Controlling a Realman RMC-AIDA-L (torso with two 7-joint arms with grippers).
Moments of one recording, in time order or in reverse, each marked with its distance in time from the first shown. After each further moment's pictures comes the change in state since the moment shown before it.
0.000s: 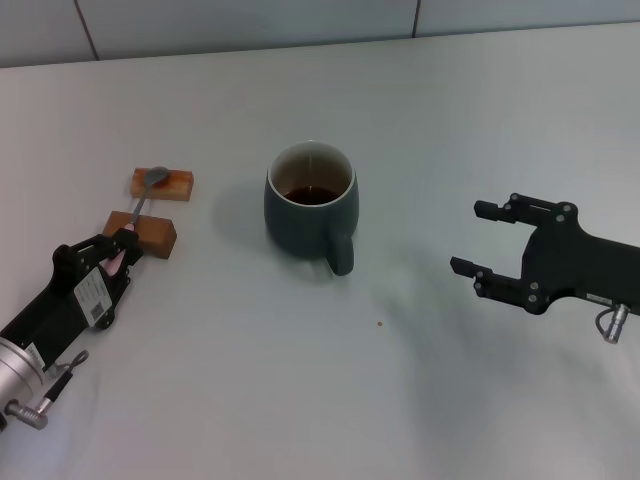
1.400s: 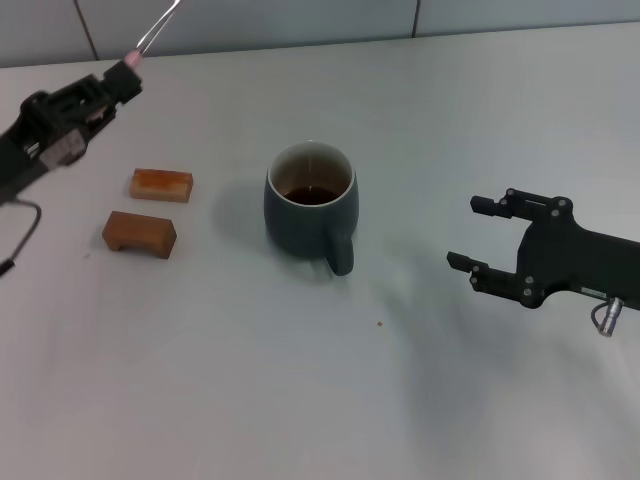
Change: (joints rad) left arm -0.108 0.010 0.132 0.461 0.018 0.410 0.121; right arm 0.016 0.000 -0.003 0.007 -0.002 0.021 0.000
